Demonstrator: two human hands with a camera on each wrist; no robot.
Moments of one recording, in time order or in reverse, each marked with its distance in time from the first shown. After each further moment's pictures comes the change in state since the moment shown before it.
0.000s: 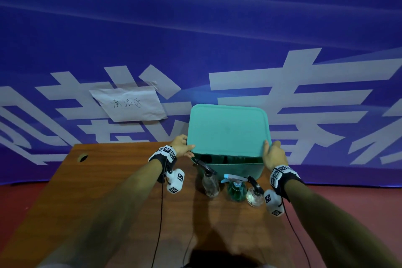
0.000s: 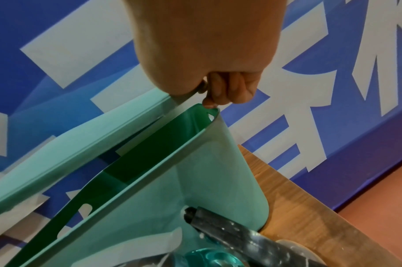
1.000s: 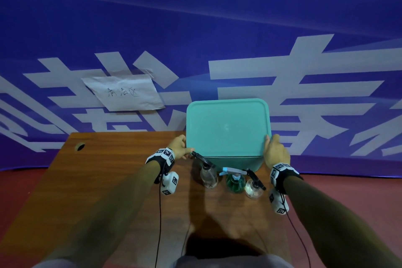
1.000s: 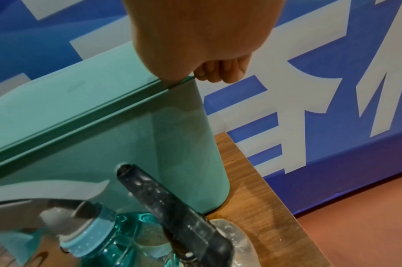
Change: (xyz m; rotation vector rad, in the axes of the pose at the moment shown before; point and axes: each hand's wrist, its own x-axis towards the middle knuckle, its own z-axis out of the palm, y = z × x) left_hand 0.001 -0.040 0.009 0.299 0.003 0.038; right_hand 0.007 0.021 0.017 -0.196 0.147 -0.190
